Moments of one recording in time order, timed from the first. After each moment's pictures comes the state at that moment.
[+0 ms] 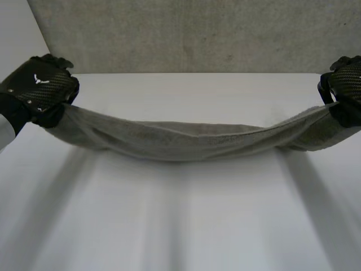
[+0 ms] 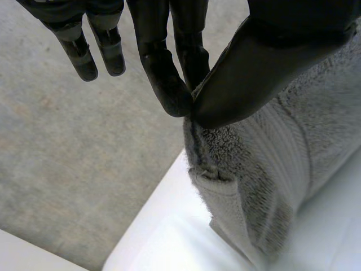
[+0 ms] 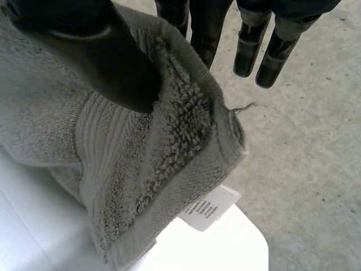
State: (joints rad) left arm 4.67 -1.52 -1.65 3.04 -1.08 3.77; right arm 1.51 -1.69 1.65 0.17 1.08 2.61; left_hand 1.26 1.34 0.23 0.23 1.15; right_hand 1.29 1.33 0.23 0.25 1.15
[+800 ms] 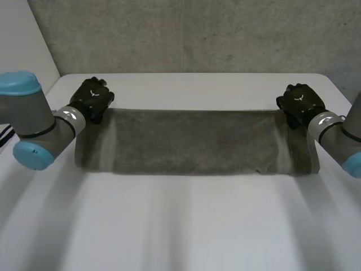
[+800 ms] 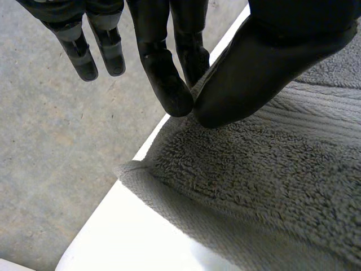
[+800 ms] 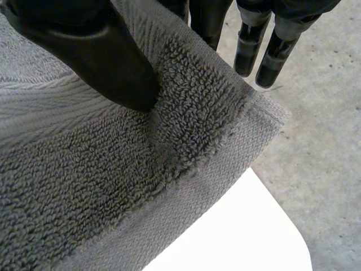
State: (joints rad) left arm 4.52 -2.36 -1.05 3.24 -1.26 3.78; right arm 1.67 -0.83 1.15 -0.13 1.23 2.51; left_hand 1.26 1.34 0.23 0.23 1.15; right_hand 1.29 1.33 0.23 0.25 1.15
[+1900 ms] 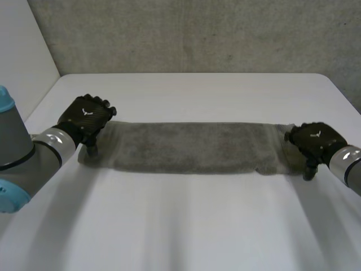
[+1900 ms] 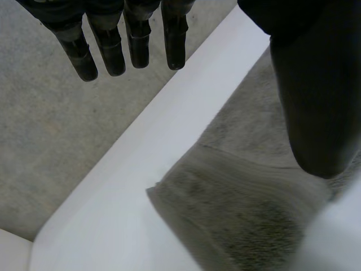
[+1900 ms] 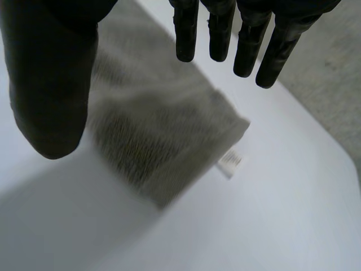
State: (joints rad) left arm 4.50 -1.95 -1.58 3.27 -1.30 3.72; right arm 1.60 -1.17 1.65 -0.02 1.27 2.47; left_hand 0.25 0.25 0.23 0.23 0.06; right_hand 0.31 0.31 0.23 0.25 0.15
